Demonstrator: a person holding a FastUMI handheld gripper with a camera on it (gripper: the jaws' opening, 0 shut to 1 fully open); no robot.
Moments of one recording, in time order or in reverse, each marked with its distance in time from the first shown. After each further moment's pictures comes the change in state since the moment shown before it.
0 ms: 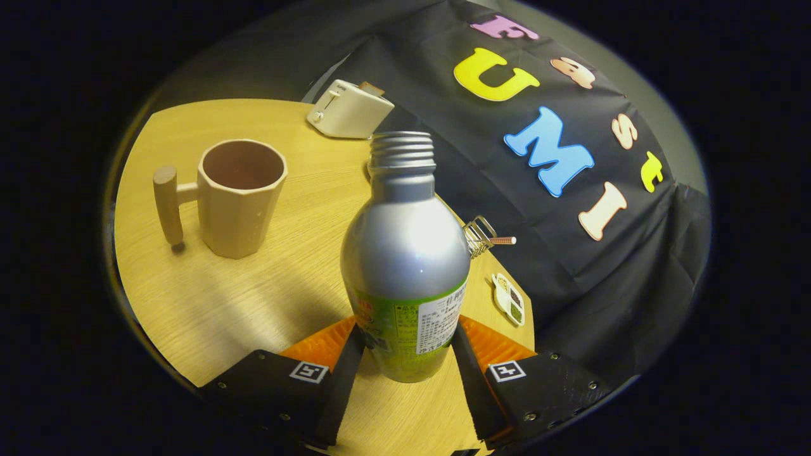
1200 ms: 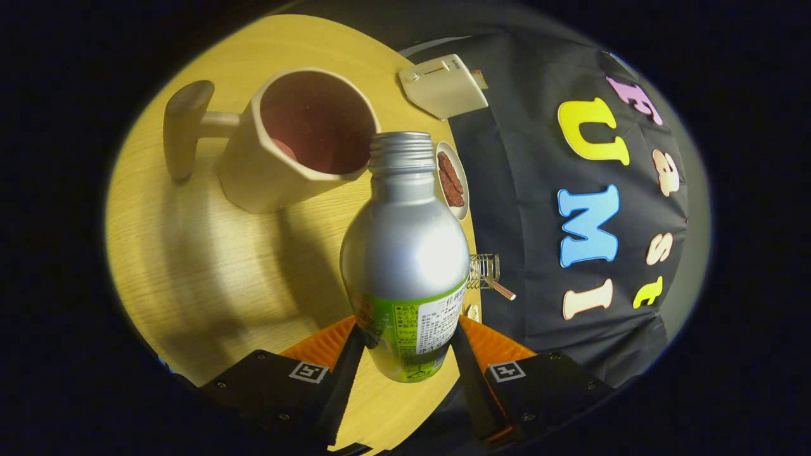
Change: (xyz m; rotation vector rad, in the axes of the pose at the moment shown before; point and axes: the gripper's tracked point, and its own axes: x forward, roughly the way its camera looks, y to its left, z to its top) arm 0.011 0.019 0.036 -0.523 0.151 -0.013
